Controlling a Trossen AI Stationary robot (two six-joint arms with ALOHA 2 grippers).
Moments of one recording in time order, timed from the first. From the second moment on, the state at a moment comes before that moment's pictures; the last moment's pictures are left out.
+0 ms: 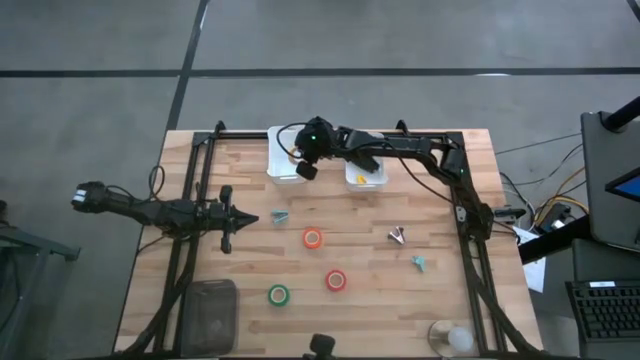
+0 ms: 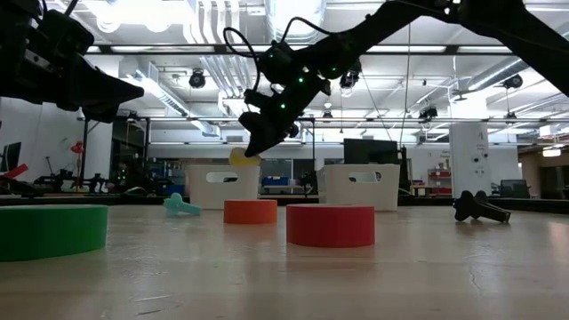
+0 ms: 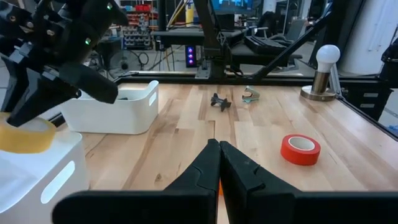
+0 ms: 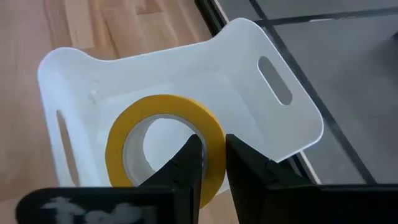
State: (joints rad) left arm -0.23 0.26 0.01 0.12 -0.31 -0.03; right arm -0.38 2.19 1.76 -0.28 0.12 -0.13
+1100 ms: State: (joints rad) left arm -0.23 0.26 0.01 0.12 -0.31 -0.03; right arm -0.16 2.11 1.76 -0.69 -0.24 -0.22
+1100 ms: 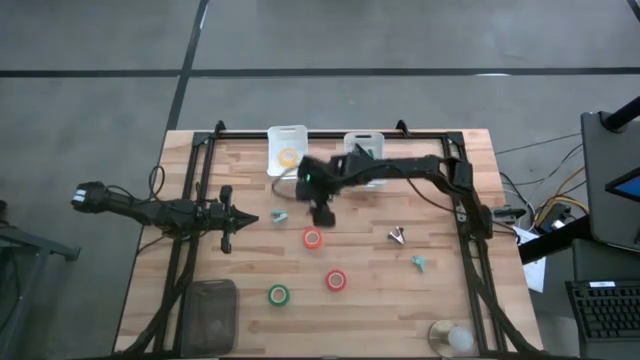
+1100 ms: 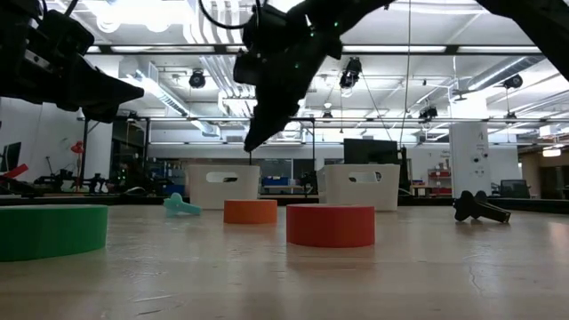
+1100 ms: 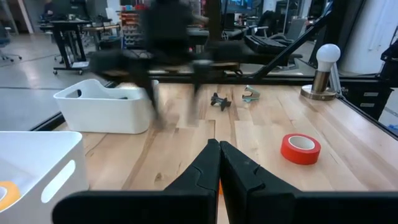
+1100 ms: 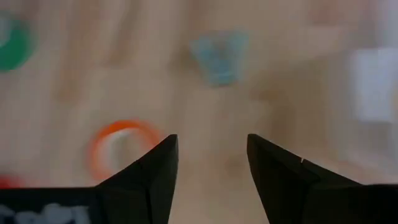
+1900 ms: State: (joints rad) left arm -0.23 0.26 0.01 0.12 -0.31 -0.03; right arm 0.20 2.11 1.60 -0.74 -0.24 -0.13
